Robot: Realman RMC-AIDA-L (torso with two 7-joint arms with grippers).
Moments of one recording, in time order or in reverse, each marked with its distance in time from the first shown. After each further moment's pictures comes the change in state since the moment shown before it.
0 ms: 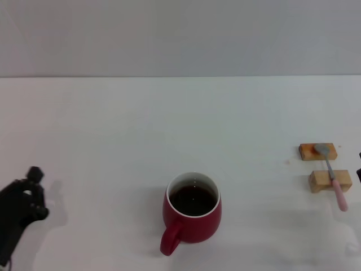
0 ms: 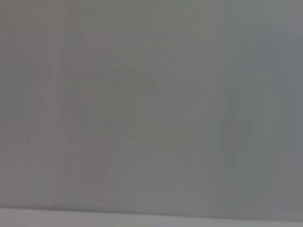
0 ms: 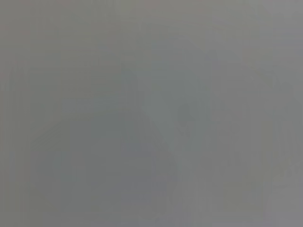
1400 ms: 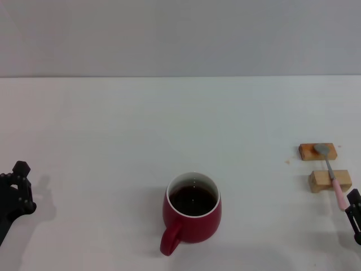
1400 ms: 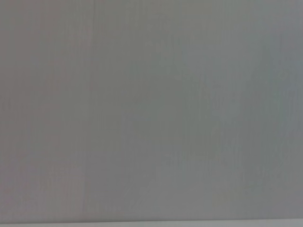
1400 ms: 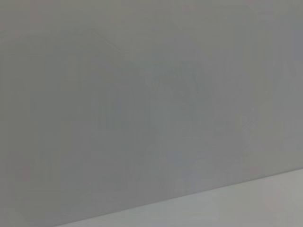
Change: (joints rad) left arm -0.025 0.001 -0.044 0.093 0.006 0.016 -0.007; right arm -0.073 0.004 0.004 0.018 0.005 0.193 0.046
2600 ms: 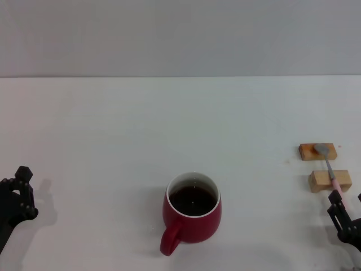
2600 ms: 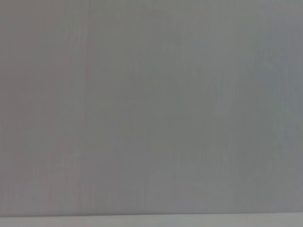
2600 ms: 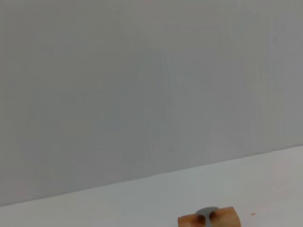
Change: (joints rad) left arm 0.013 -0.002 0.019 -0.001 0.002 0.004 -0.002; right arm 0.050 -0.002 -0.004 -0.006 -0.003 0.112 0.001
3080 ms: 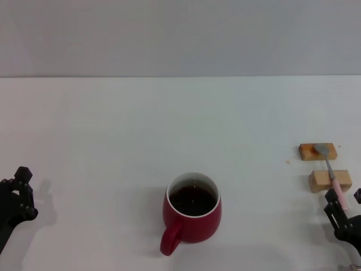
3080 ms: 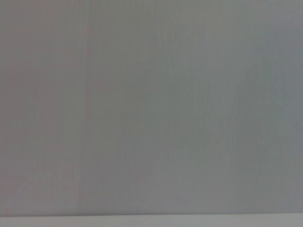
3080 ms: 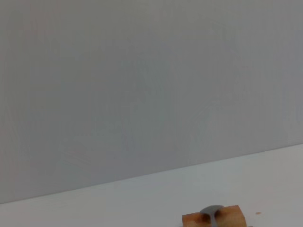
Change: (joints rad) left arm 0.003 0.000 0.000 -0.003 0.000 0.002 0.000; right arm 0.014 0.000 0.000 0.000 0.000 0.017 0.000
